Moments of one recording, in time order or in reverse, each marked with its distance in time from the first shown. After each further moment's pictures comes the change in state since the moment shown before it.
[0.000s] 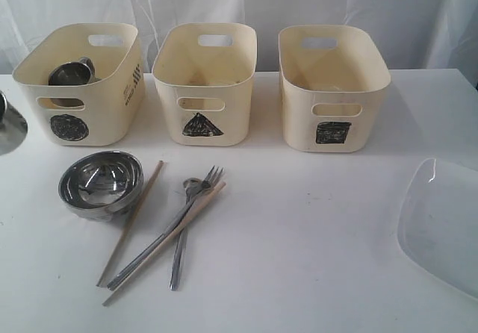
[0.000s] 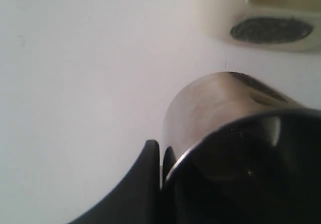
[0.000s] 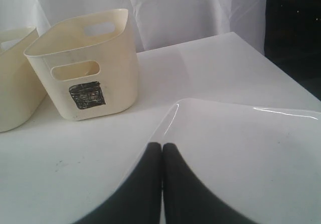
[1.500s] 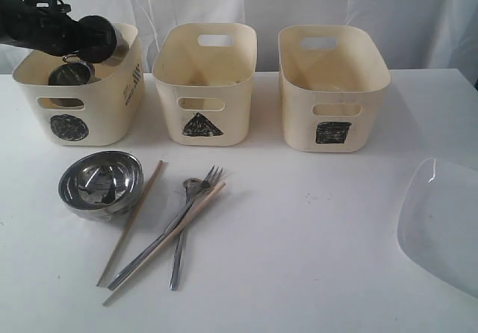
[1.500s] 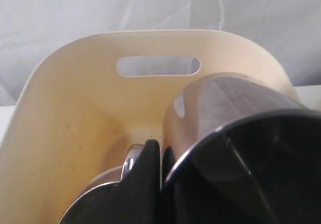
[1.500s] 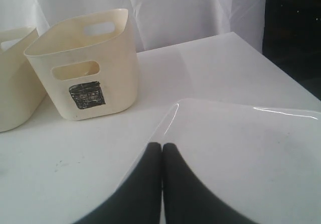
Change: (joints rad) left arm -0.208 0.627 -0.670 -0.137 -0.408 0.071; right arm 0.000 0.000 0.000 0.000 0.000 0.000
